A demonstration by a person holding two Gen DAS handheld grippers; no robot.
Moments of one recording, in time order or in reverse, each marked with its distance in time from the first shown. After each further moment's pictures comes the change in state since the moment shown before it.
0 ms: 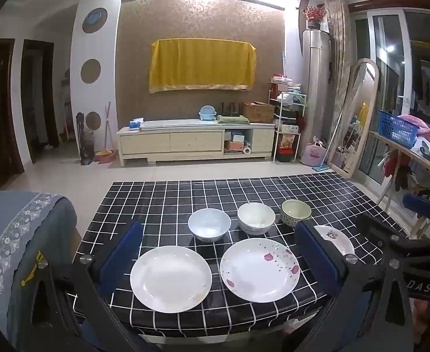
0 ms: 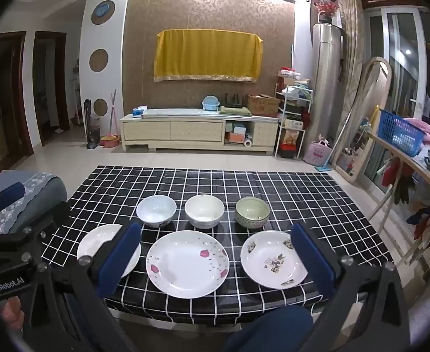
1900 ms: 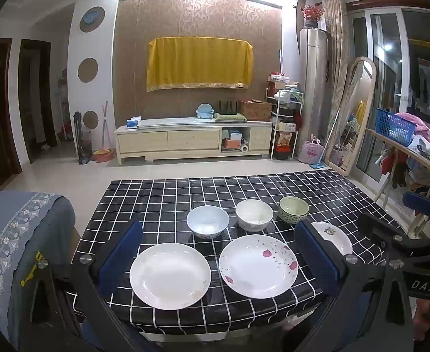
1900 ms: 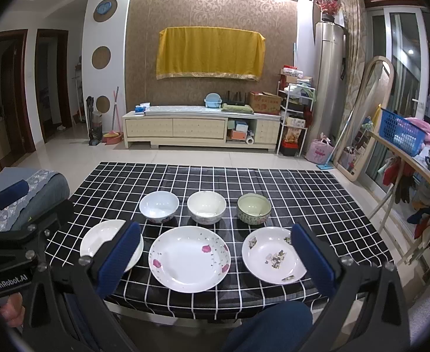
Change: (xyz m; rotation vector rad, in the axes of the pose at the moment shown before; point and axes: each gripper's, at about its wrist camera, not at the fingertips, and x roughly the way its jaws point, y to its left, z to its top) left arm -0.001 0.002 -0.002 0.002 0.014 -0.017; right arm -0.006 0.004 -0.002 0.000 0.009 0.009
